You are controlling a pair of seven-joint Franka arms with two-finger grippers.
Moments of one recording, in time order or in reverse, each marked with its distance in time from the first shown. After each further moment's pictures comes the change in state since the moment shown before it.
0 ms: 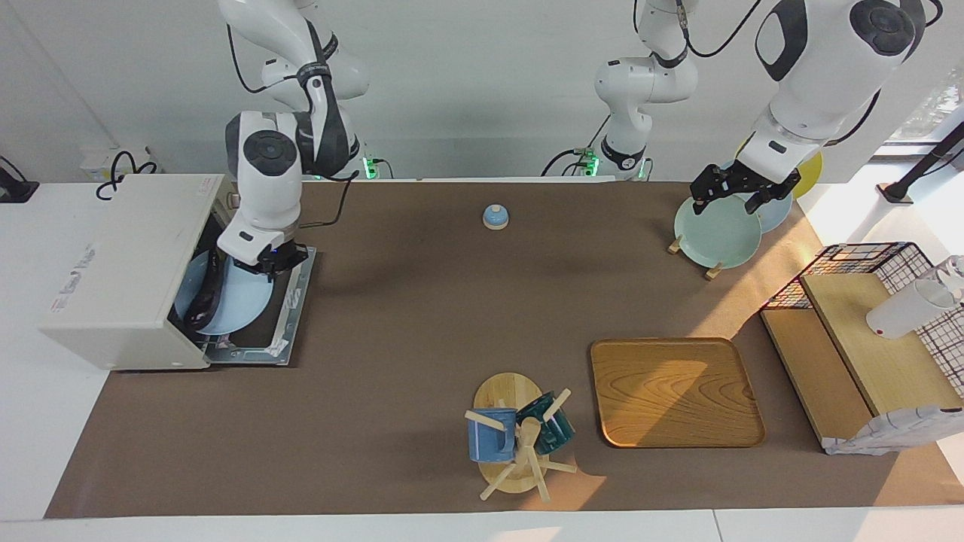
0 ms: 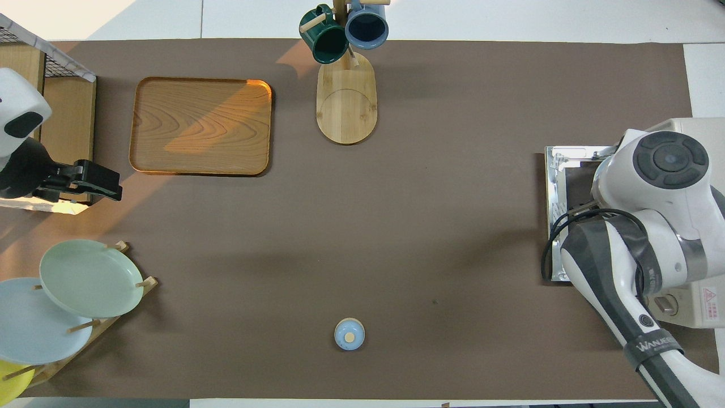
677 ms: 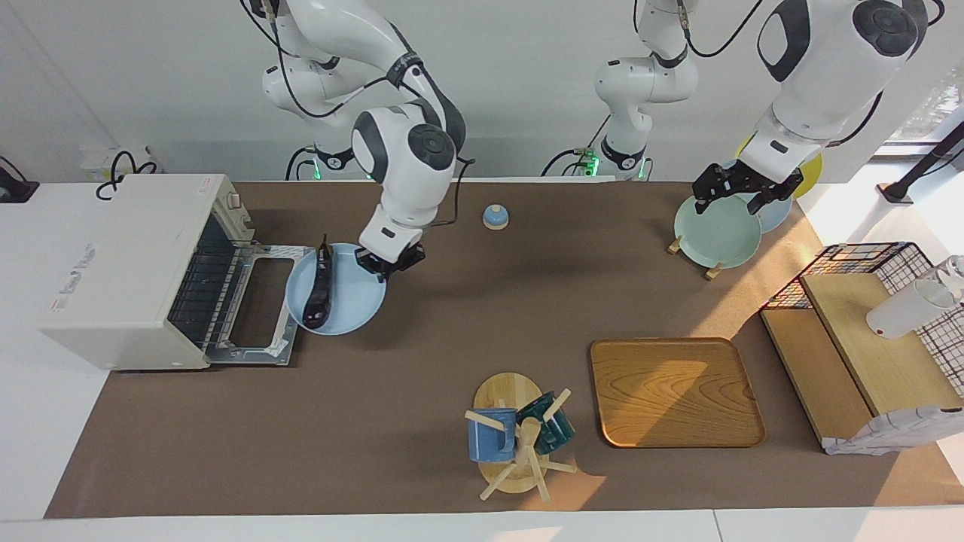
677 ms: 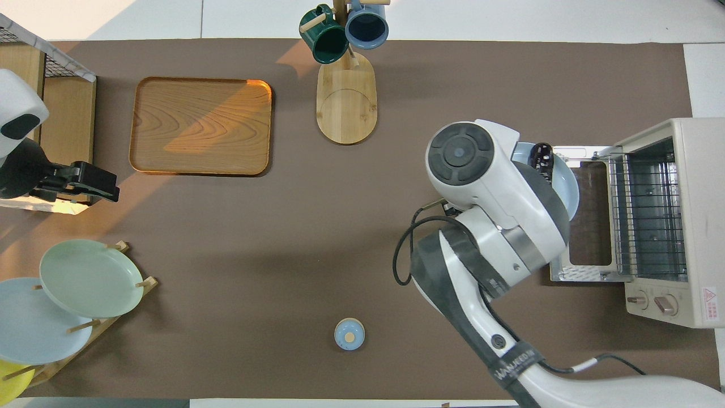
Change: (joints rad) left arm 0.000 0.000 0.006 -0.001 0.003 -0.001 0.032; right arm 0.388 0.128 -0.001 0.244 0.061 -0.199 0.327
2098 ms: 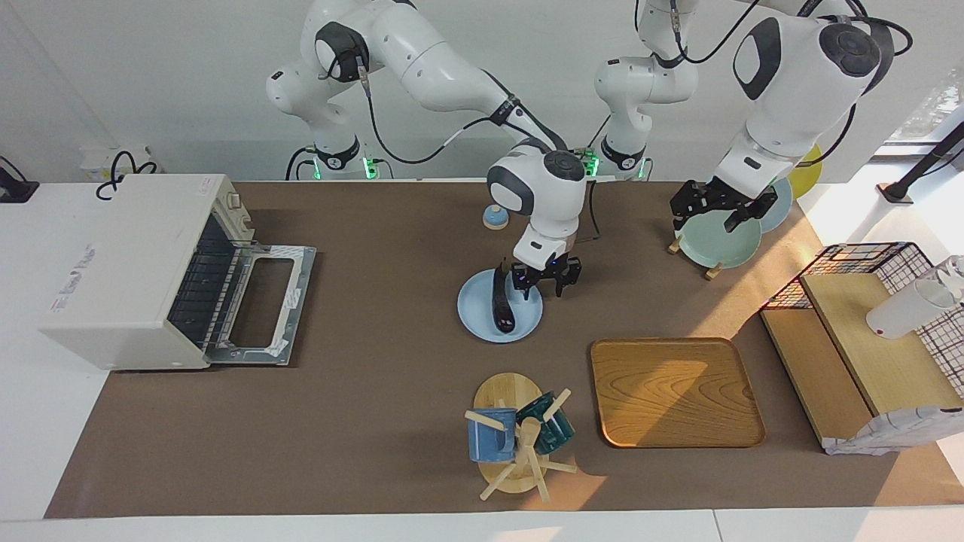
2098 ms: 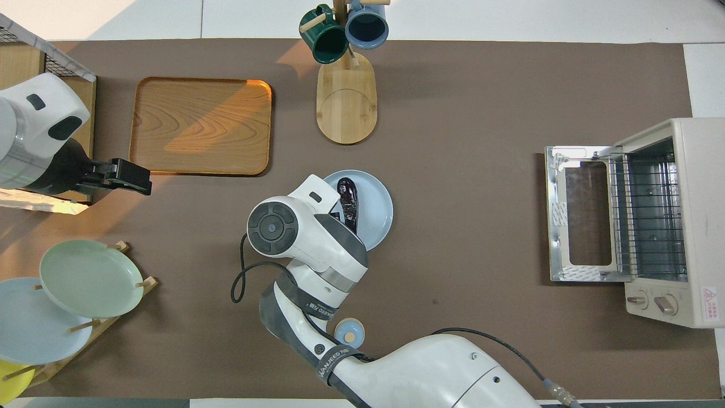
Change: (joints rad) left arm -0.042 0.000 0.002 -0.077 -0.038 0.116 -0.027; right arm 0.353 0.510 0.022 0.403 0.196 0.355 0.537
